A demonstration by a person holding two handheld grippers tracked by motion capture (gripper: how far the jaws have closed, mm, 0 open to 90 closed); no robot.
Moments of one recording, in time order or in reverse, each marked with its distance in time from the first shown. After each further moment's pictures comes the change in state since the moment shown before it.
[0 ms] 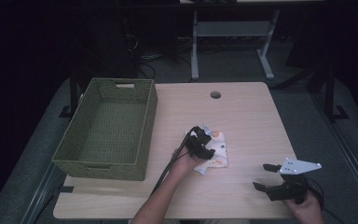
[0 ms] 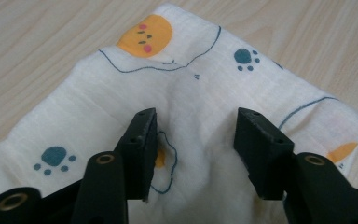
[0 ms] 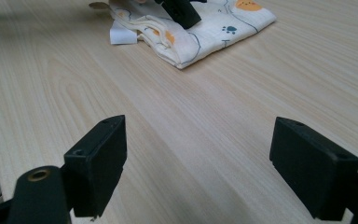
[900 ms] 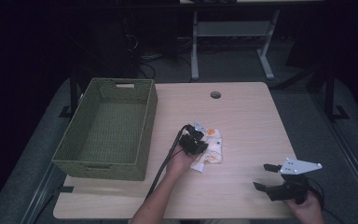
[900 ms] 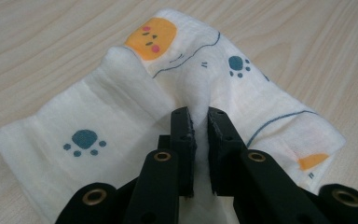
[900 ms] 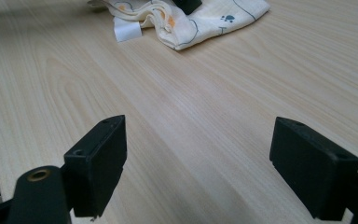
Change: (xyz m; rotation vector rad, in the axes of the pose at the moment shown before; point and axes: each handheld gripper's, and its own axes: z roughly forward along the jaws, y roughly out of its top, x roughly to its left) left arm 0.019 -0.010 -0.004 -0.051 -0.032 -0.107; right arm -0.001 -0.001 -0.001 0.001 -0.003 0.006
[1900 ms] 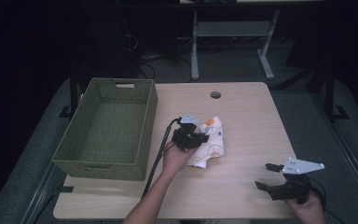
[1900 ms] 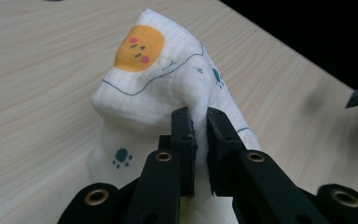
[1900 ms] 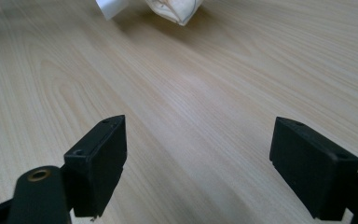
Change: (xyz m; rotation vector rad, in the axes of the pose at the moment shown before) left arm 0.003 0.013 -0.054 -0.209 -0.141 -0.109; right arm -0.003 -0.002 -0.004 -0.007 -0.013 0.015
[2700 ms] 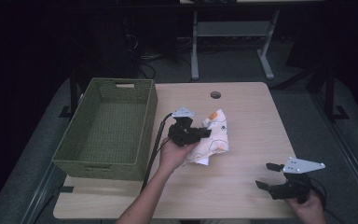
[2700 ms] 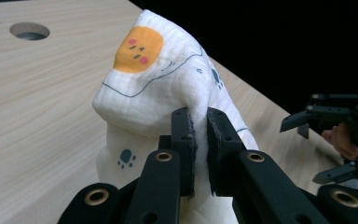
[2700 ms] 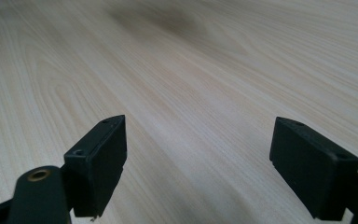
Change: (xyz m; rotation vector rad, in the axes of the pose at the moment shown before) left arm -0.010 0.021 -0.034 -0.090 -0.107 -0.022; right arm -0.002 0.000 0.000 0.001 -0.005 0.008
